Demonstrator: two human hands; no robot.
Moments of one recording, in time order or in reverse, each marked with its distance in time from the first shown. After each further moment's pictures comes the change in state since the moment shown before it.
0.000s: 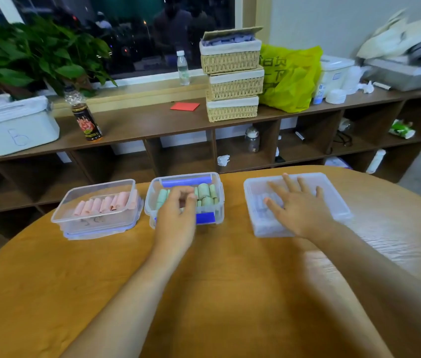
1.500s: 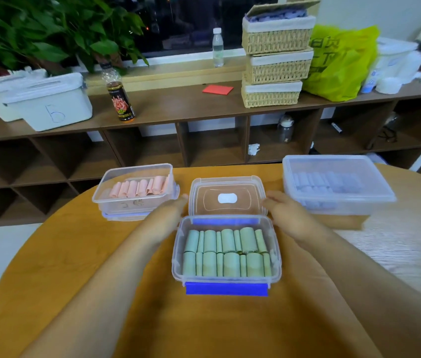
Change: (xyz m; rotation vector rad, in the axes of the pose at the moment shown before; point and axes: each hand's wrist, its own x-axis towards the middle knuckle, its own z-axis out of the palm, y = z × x) left_hand 0.042 -0.038 -0.118 0.137 -0.247 -0.550; right_hand -0.002 -0.132 0.020 0.988 -0.252 0.168
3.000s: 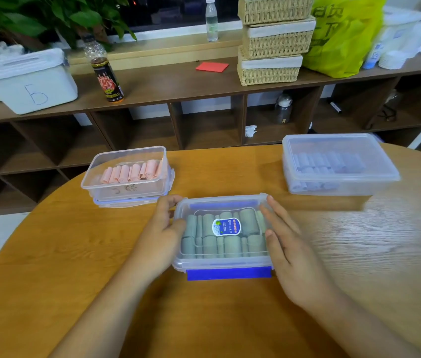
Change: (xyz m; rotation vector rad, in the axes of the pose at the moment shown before) left_hand -0.043 -0.050 0.017 -0.047 0.006 0.332; right_hand -0.096 0.066 0.036 -0.265 0.155 -0.536
